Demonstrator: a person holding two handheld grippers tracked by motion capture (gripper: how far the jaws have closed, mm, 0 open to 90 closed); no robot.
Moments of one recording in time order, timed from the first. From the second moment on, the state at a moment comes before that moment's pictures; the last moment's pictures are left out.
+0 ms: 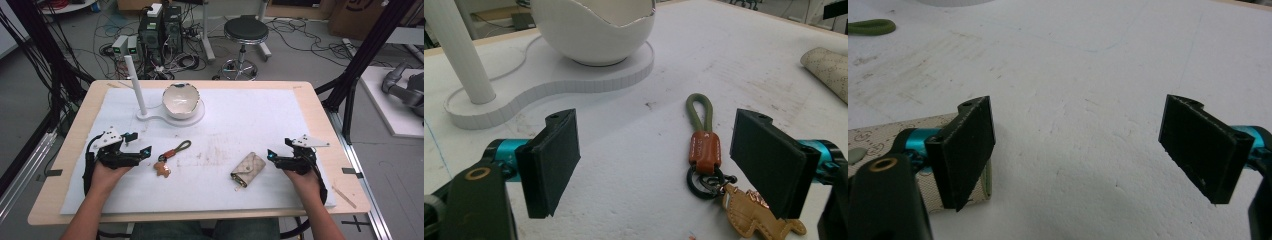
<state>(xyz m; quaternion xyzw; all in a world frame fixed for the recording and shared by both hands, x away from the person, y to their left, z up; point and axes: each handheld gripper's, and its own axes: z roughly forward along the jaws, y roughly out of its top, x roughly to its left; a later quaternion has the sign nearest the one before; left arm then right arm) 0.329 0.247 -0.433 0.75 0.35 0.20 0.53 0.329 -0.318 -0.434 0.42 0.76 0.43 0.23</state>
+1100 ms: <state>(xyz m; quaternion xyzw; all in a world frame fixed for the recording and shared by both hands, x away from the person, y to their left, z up) 0.334 0.229 -0.439 0.78 0.34 0.18 0.50 0.322 -0.323 -0.433 0.42 0.76 0.42 0.24</state>
